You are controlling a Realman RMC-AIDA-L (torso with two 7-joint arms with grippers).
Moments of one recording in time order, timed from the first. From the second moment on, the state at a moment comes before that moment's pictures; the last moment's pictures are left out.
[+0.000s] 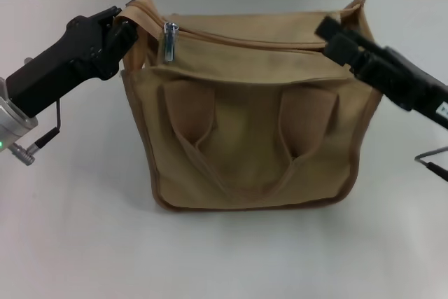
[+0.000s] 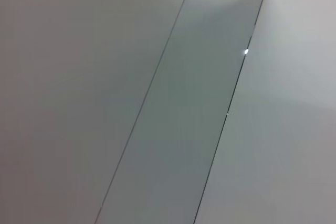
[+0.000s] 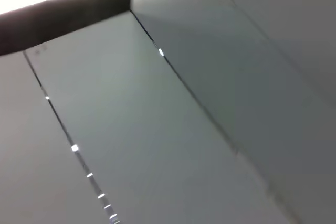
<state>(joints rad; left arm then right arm) -0.46 -2.08 0.68 0.37 1.42 1.74 -1.19 0.60 2.08 -0.14 -0.17 -2.03 -1.95 1.36</state>
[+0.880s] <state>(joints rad) -0.49 -2.08 0.70 0.36 1.42 1.70 -1.23 0.76 2.09 -0.24 0.02 -2.03 -1.67 1.57</state>
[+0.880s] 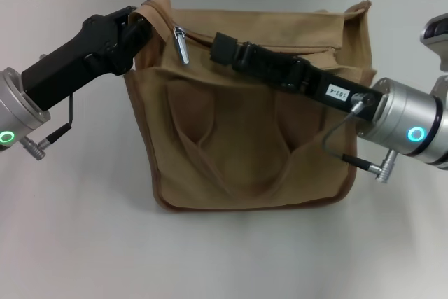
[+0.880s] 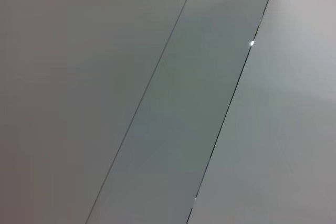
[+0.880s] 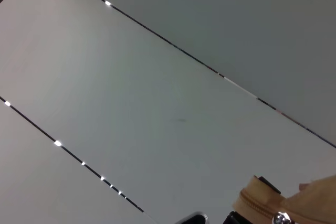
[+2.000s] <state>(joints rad) -0.52 -2.08 0.74 0.36 1.42 1.68 -1.26 0.84 2.09 -0.24 0.09 -2.04 -1.54 1.49</state>
